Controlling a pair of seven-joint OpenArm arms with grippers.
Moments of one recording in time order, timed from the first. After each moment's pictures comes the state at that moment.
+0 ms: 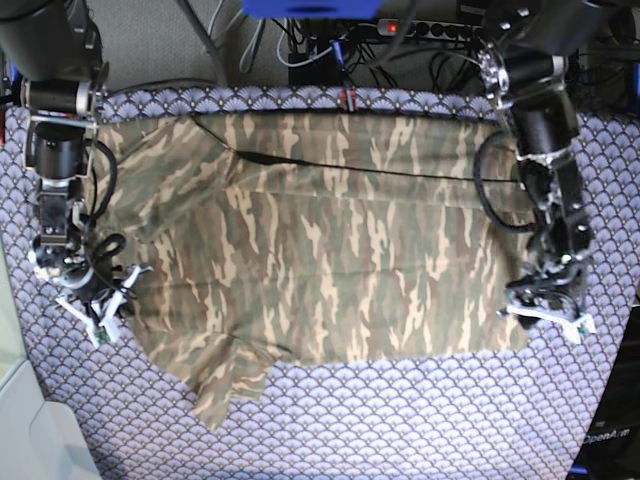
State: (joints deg) left arm -20.2 -10.1 -20.0 61.0 -12.7 -0.3 25.1; right arm 24.5 19.6 9.2 47.2 -9.8 33.3 -13.9
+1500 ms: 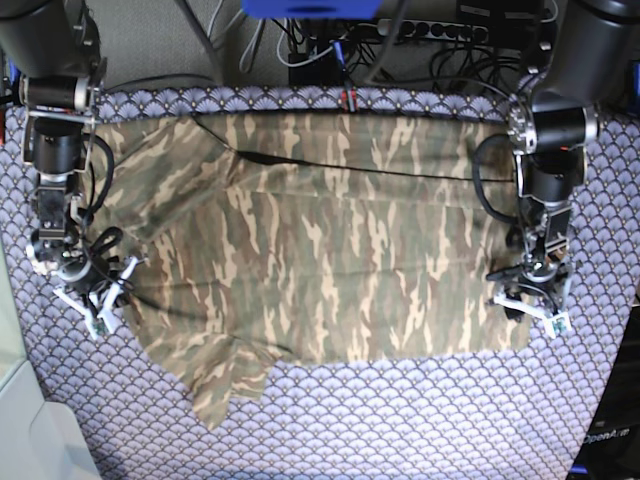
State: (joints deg) left arm -33.3 -14.7 -7.6 22.1 -12.9 0.1 -2.3; right arm 23.4 20.1 9.2 47.3 -9.9 33.2 -15.9
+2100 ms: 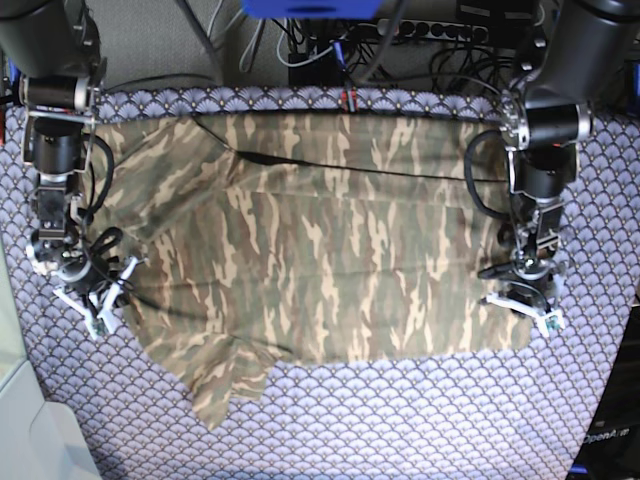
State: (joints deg) left arm -32.2 -13.4 -7.7 22.3 -12.7 0.5 -4.3; right arm 23.4 20.1 9.2 47.3 -9.9 33.2 -15.9
